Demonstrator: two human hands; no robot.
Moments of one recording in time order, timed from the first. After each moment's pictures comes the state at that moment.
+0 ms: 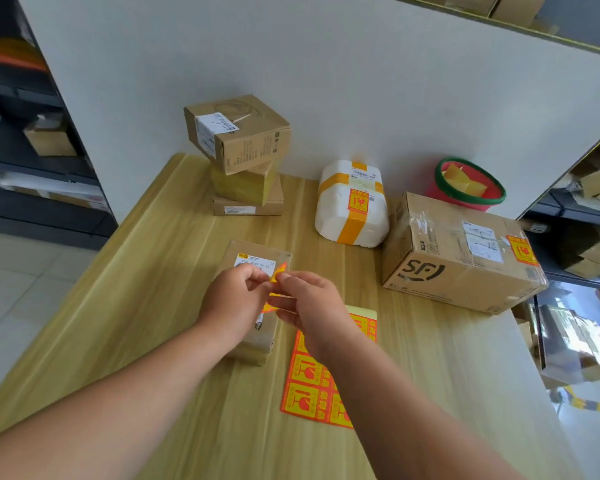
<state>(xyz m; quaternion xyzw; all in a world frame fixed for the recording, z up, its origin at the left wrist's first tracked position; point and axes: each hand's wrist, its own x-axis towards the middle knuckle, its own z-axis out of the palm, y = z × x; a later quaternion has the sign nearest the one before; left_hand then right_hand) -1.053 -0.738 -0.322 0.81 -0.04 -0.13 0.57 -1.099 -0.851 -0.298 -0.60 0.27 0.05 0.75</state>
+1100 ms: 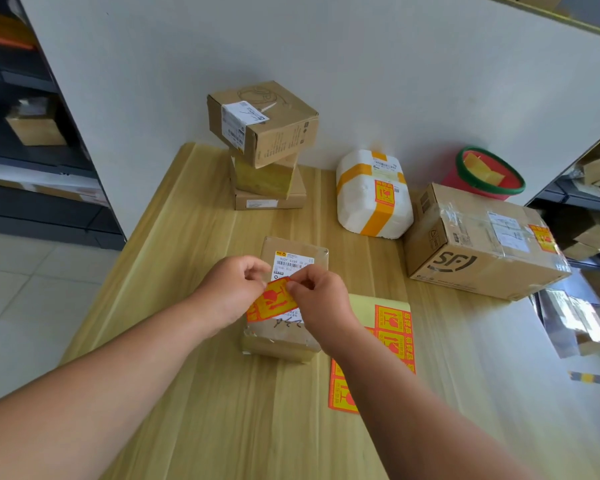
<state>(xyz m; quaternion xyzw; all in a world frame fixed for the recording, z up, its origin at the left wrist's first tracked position) -0.988 -0.655 -0.335 0.82 -0.10 -0.23 0.52 -1.058 -0.789 -0.328 -0.79 0.29 -0.01 0.54</state>
